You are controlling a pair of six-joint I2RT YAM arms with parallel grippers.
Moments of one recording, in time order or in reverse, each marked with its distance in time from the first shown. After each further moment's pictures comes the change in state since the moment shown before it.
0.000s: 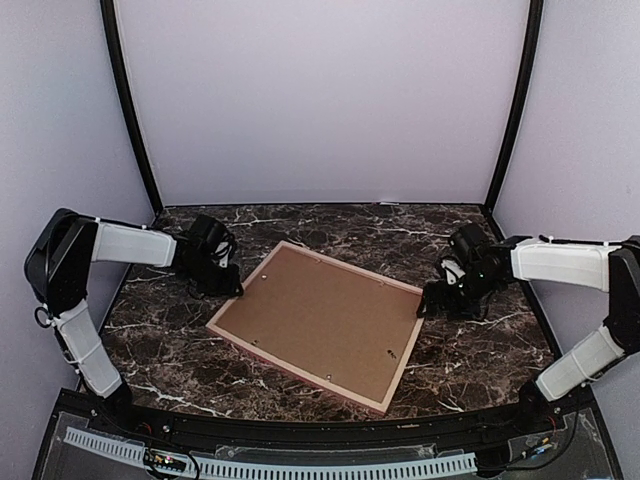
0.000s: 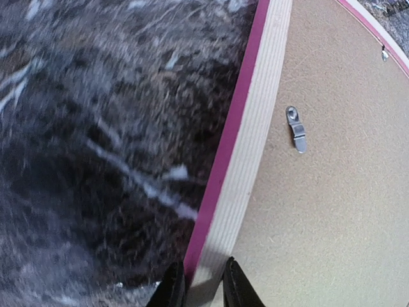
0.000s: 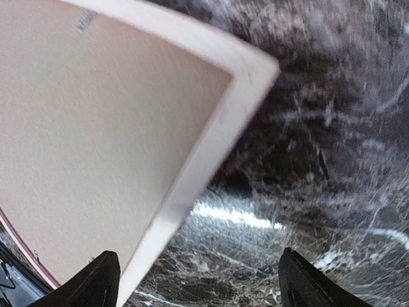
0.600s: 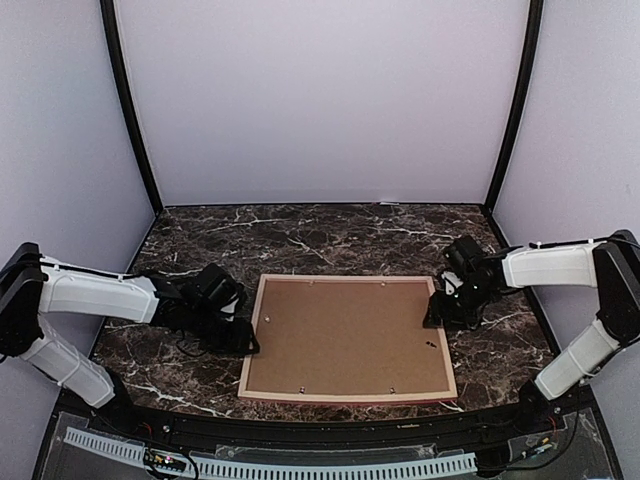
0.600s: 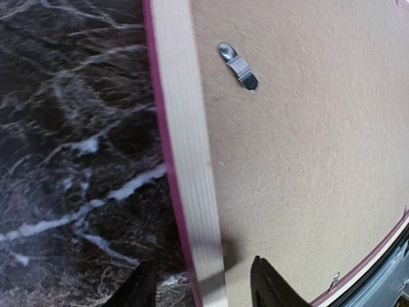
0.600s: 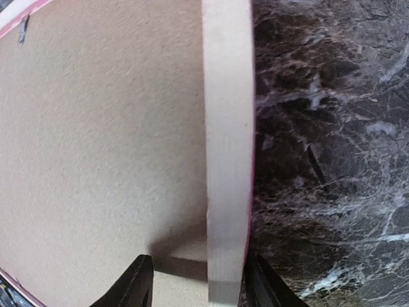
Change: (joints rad) left arm -0.369 -0.337 -0.351 -0.003 0.002 -0.371; right arm 0.013 0.045 -0.102 0.103 0.021 0.126
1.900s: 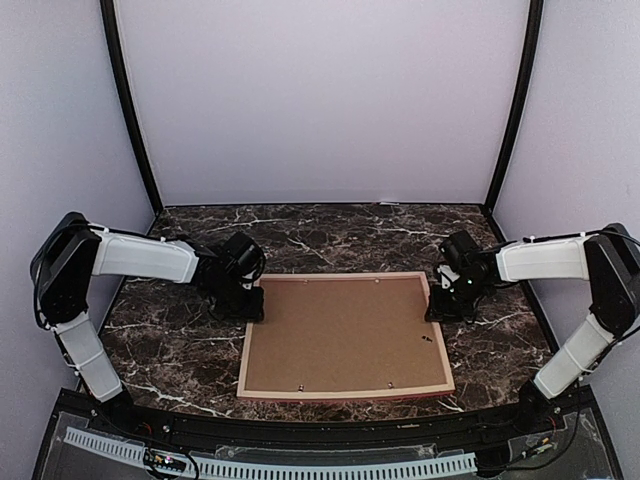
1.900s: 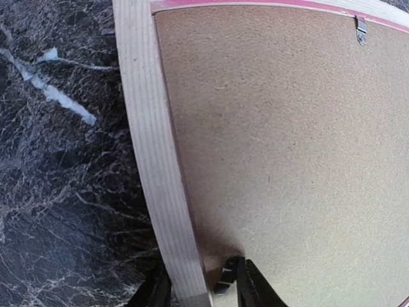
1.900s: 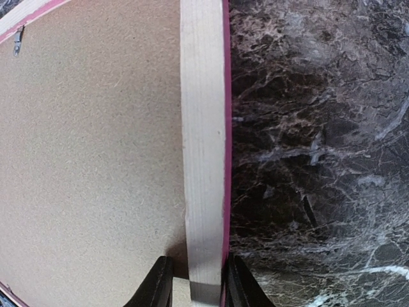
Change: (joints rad) left arm 0.098 0.307 0.354 -0.133 -0.141 0.168; right arm 0.000 0.068 0.061 0.019 0.062 -0.050
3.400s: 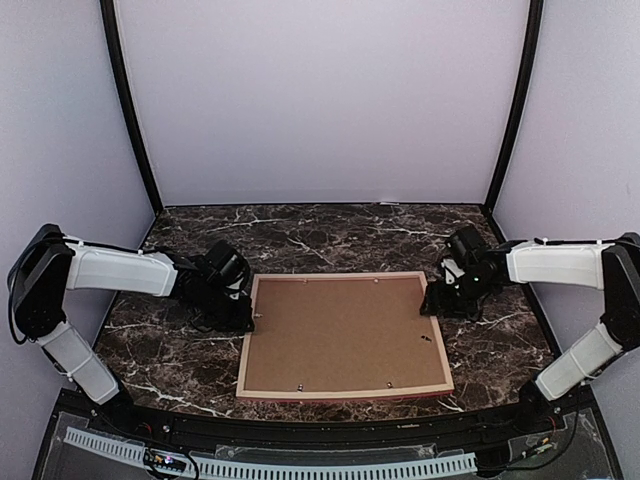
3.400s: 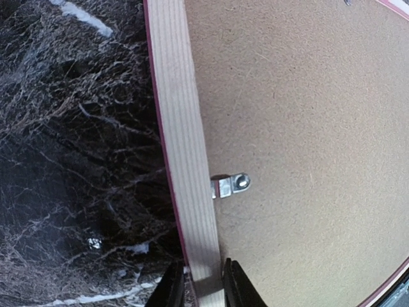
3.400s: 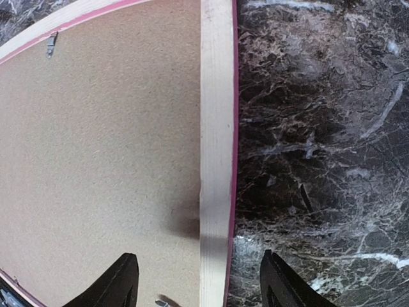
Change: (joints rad) left arm 0.003 -0.153 -0.164 0.037 0.084 -0.068; right arm 0.000 -0.084 -0.010 -0.018 -0.010 -0.010
